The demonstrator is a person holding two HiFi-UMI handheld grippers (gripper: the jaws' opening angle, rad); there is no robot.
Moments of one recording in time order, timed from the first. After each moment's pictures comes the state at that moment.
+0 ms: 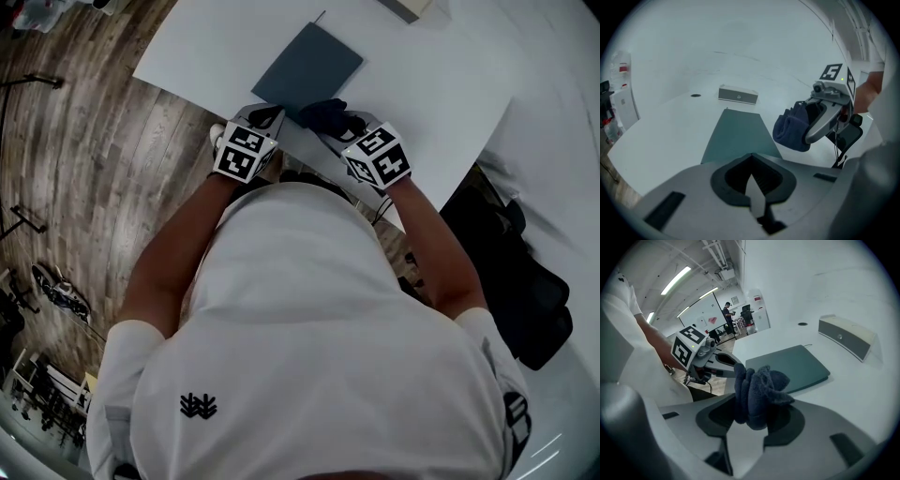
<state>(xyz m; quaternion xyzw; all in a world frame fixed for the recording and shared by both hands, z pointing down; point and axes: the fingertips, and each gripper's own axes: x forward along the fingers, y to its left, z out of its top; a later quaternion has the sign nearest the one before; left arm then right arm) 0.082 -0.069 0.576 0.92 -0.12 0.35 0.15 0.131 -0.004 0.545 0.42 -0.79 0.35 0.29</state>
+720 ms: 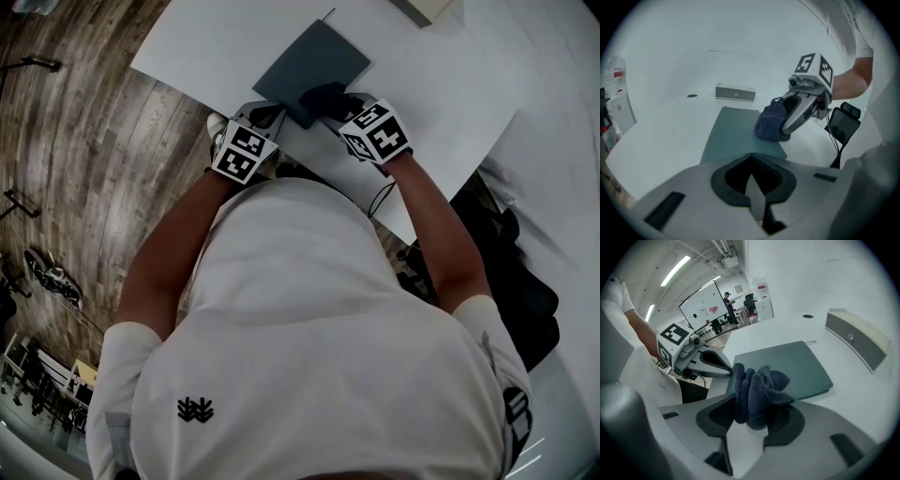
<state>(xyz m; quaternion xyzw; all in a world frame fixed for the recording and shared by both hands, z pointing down) 0.090 -0.065 0.587 0.92 -0.11 0.36 0.12 0.156 -0.036 0.575 0.37 -0.78 0.36 0.35</state>
